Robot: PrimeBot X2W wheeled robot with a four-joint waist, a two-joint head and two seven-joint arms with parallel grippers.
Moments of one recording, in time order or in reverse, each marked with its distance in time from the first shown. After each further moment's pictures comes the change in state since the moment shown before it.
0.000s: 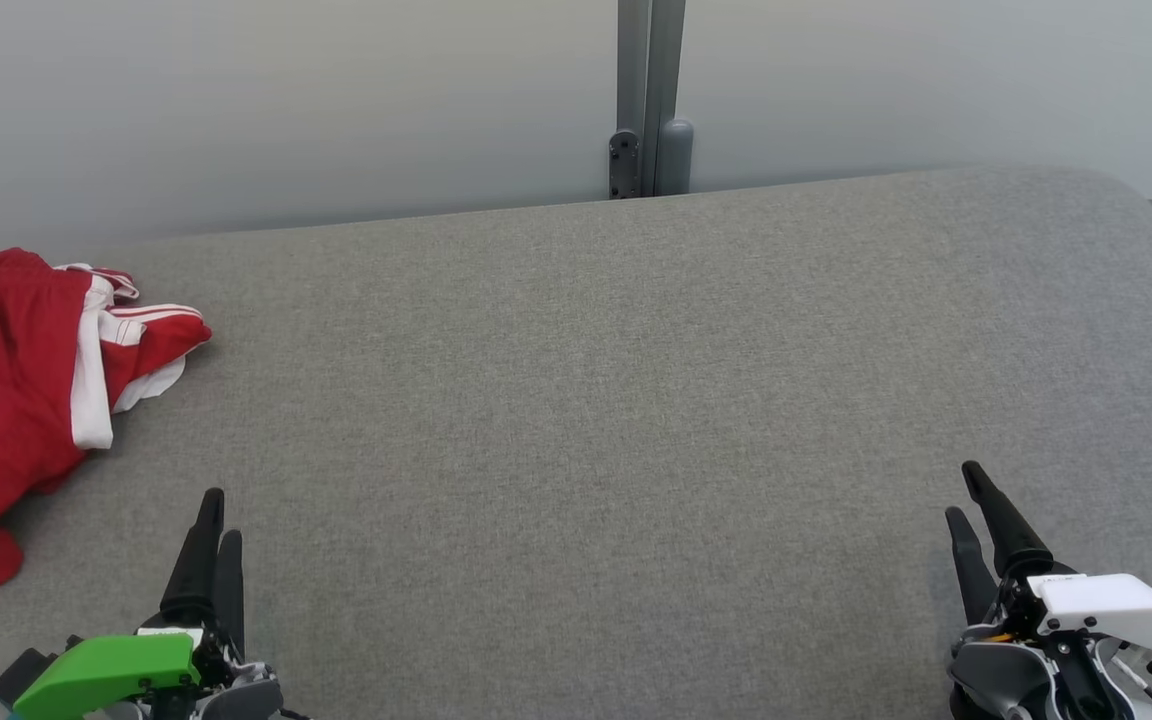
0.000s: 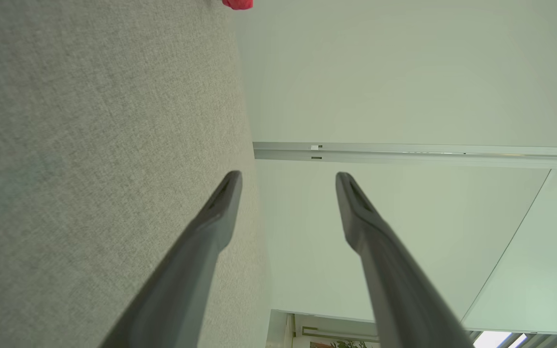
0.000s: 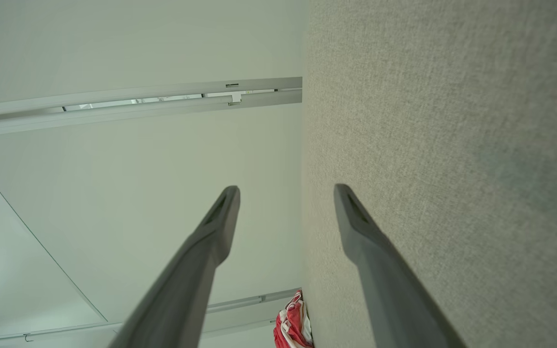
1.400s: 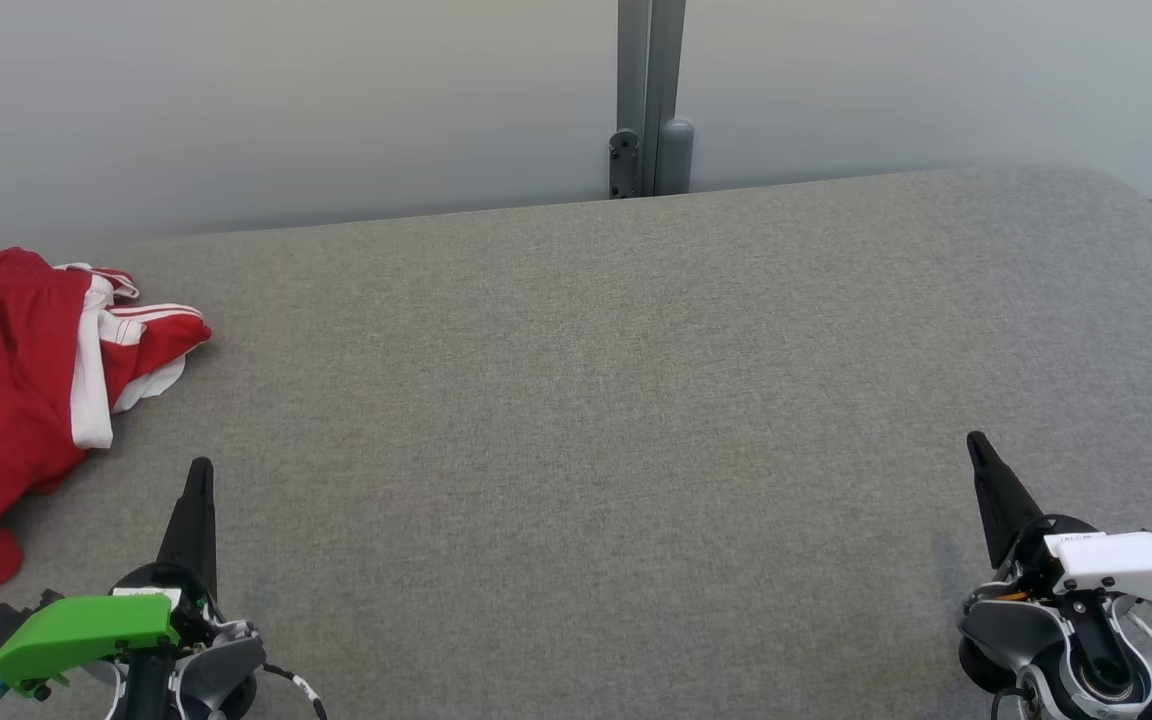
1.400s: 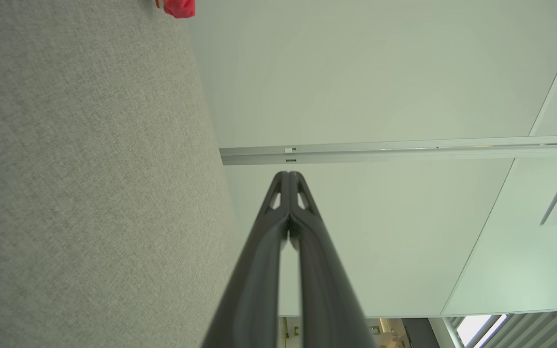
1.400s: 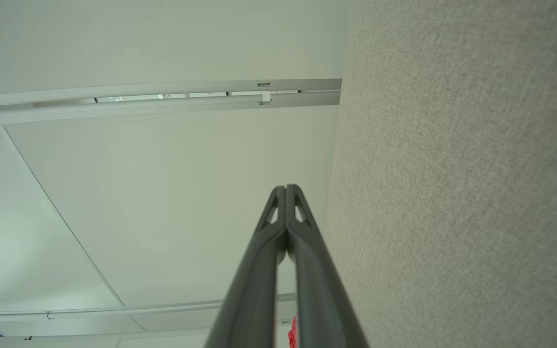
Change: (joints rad) left arm -0.044 0.009 0.009 -0.045 0.000 0.000 0.003; right arm -0.042 -0.014 -0.007 -0.045 0.000 0.000 0.004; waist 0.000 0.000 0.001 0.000
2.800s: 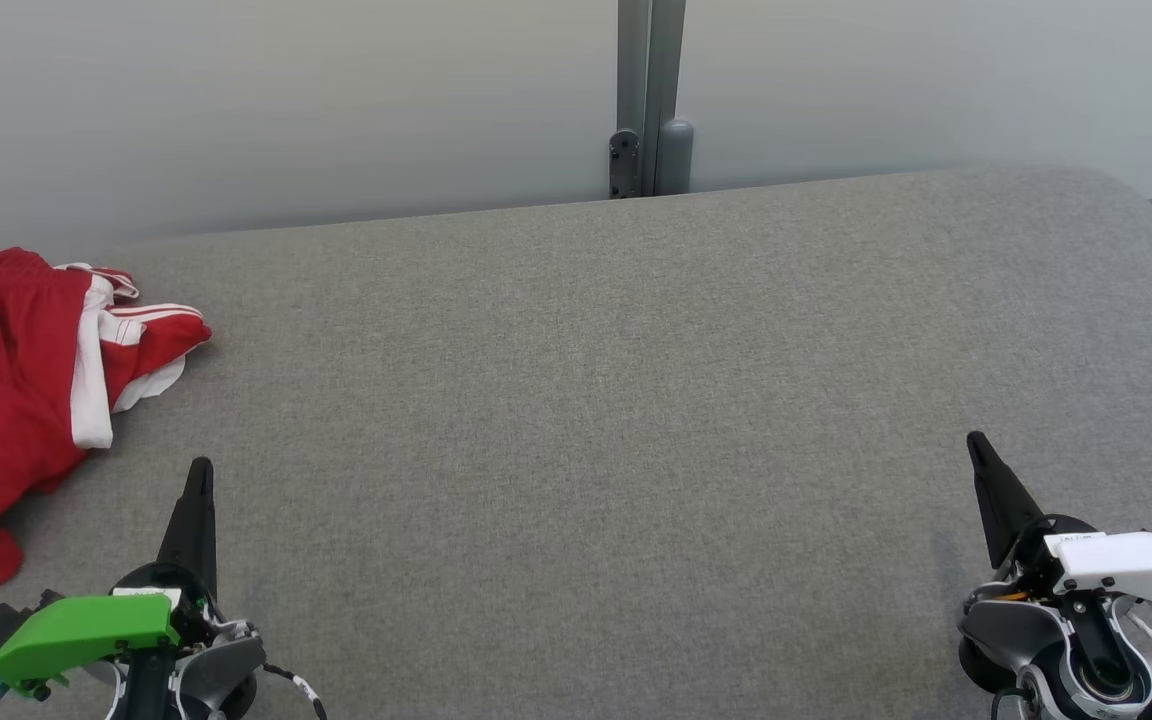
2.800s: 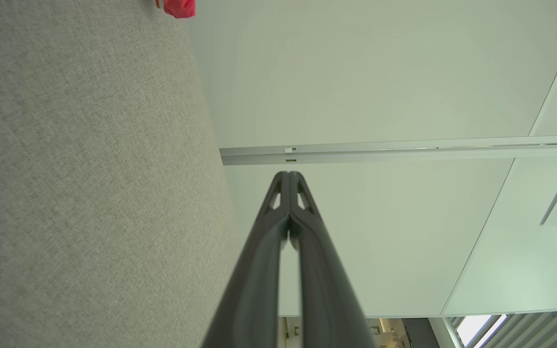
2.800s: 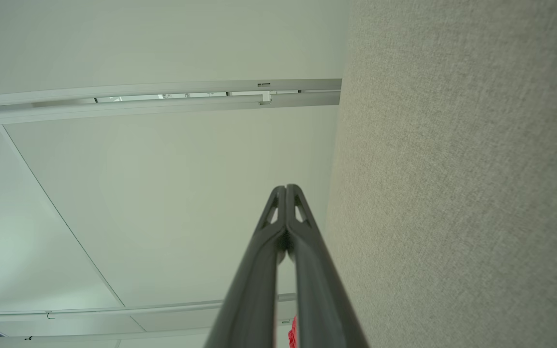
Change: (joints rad) left arm 0.000 0.000 0.000 0.000 0.000 0.000 0.000; right arm 0.000 0.000 0.000 0.000 0.000 0.000 0.000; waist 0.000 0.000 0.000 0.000
